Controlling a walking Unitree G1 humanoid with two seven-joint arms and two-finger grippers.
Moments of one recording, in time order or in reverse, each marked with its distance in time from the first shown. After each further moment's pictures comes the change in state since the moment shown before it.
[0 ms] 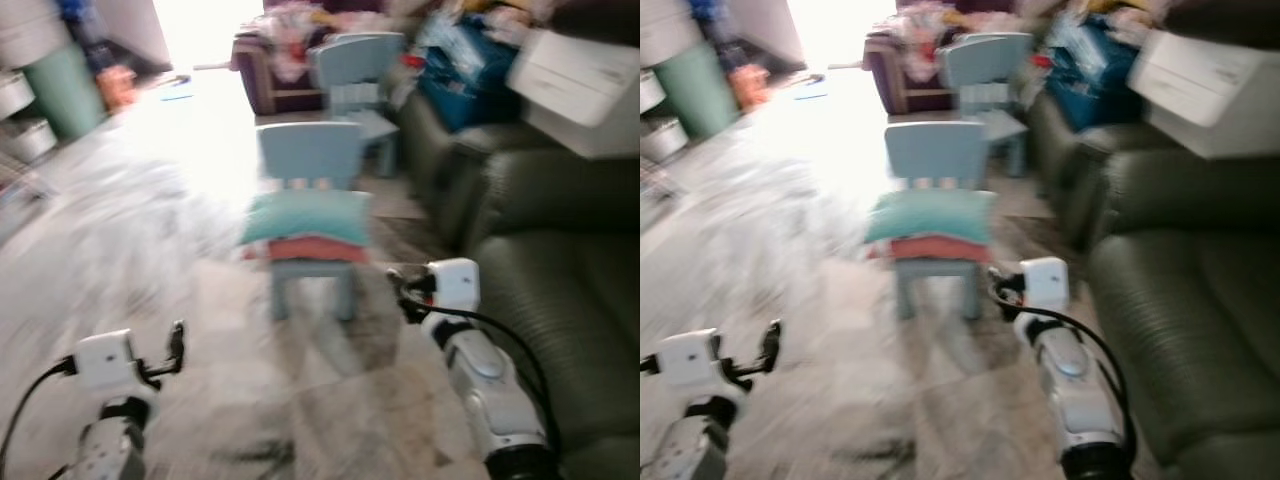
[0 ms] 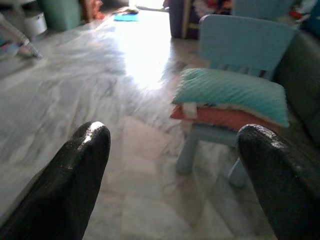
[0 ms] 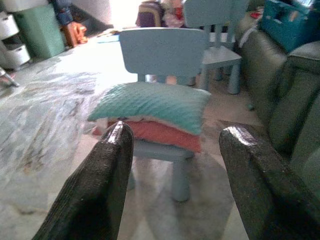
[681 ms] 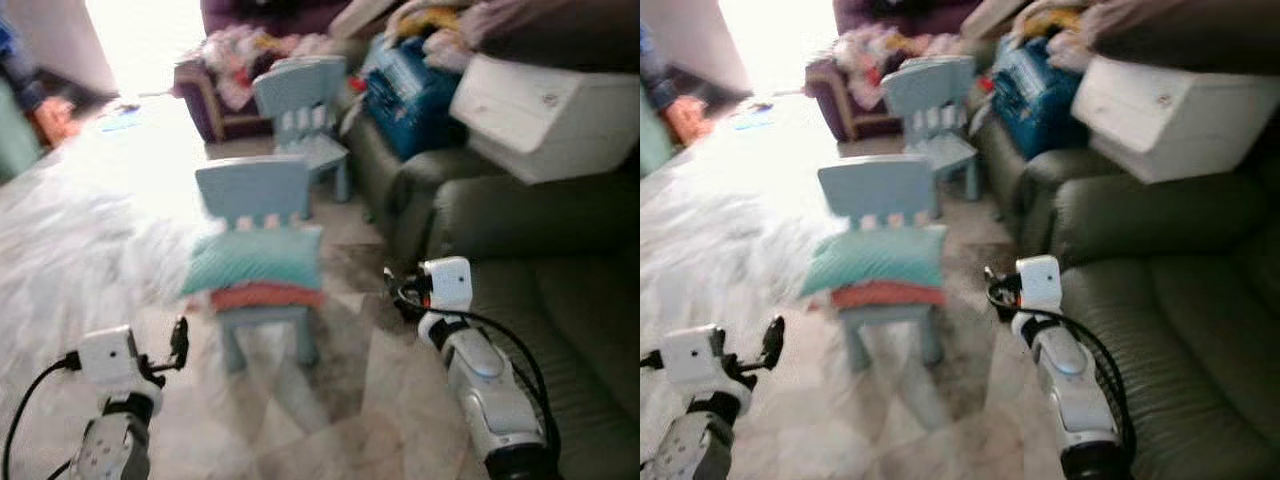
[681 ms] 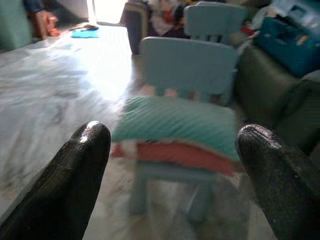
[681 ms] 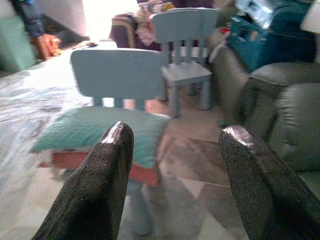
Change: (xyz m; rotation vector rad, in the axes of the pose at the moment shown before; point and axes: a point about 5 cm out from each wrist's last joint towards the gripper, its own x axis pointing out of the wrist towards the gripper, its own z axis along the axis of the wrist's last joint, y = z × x) left arm 0.001 -0.008 0.002 -0.010 -0.012 -0.021; right arm 0.000 0.000 -0.001 -0.009 0.002 0.019
